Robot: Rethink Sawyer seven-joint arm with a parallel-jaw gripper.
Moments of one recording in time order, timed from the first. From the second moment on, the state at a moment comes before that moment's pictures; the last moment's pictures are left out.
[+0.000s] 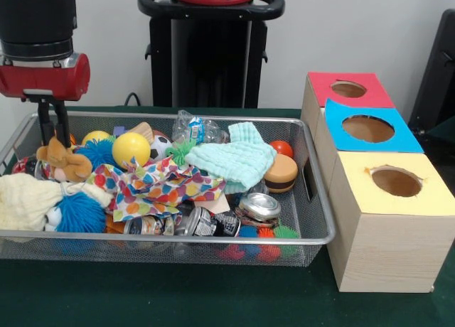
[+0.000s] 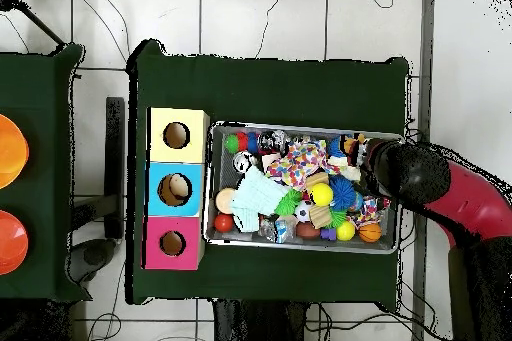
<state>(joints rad) -0.73 -0.68 0.23 1.54 -0.18 0.59 1.38</state>
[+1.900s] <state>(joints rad) -0.73 -0.63 0.24 1.54 -0.18 0.62 1.38</state>
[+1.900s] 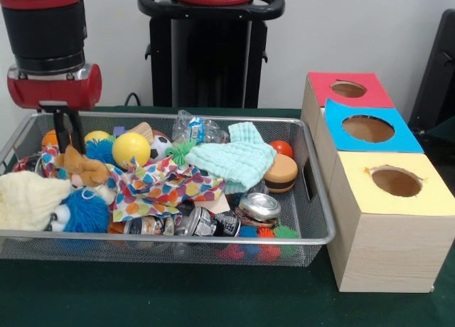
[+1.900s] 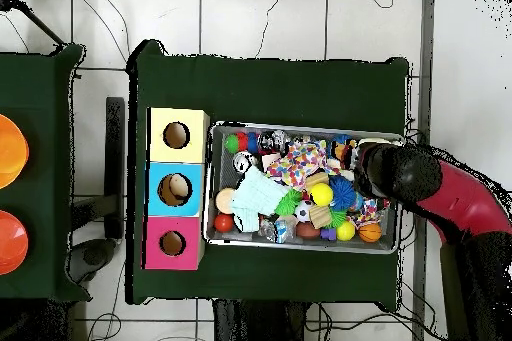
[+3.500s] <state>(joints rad) -0.76 -0.62 0.25 1.54 -0.18 0.62 1.38</state>
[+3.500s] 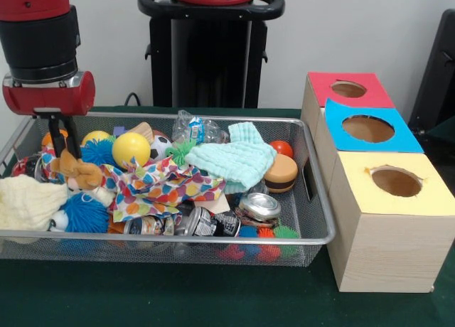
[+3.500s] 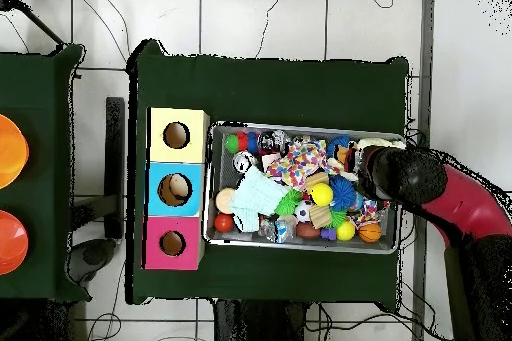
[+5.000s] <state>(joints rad) -0.76 -0.62 0.25 1.54 -0.18 0.62 1.38</state>
